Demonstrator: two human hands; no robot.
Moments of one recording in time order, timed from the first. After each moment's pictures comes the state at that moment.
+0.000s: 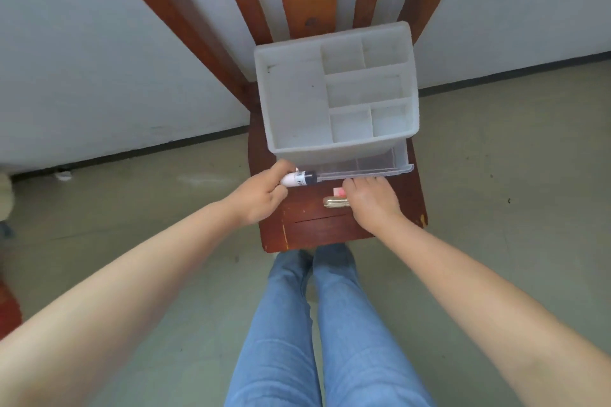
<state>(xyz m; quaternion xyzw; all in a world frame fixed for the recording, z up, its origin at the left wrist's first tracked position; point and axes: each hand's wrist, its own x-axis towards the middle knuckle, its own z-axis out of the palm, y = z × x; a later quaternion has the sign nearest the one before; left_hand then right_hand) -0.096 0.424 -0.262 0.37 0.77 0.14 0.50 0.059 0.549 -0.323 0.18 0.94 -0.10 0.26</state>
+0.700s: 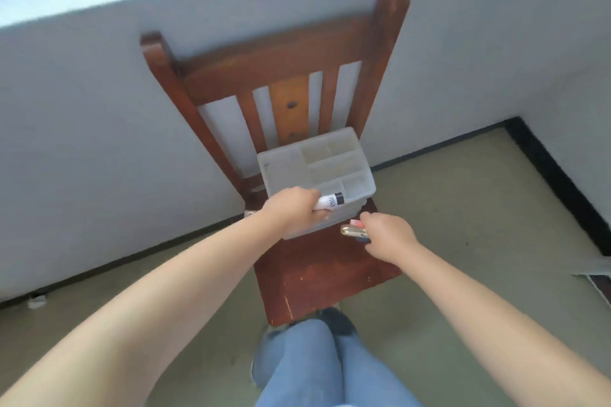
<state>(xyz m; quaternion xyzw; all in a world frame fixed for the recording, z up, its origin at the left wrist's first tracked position) -0.101 0.490 -0.163 0.58 0.75 -0.03 0.30 0.078 0.565 -0.207 0.33 0.91 -0.13 0.22</state>
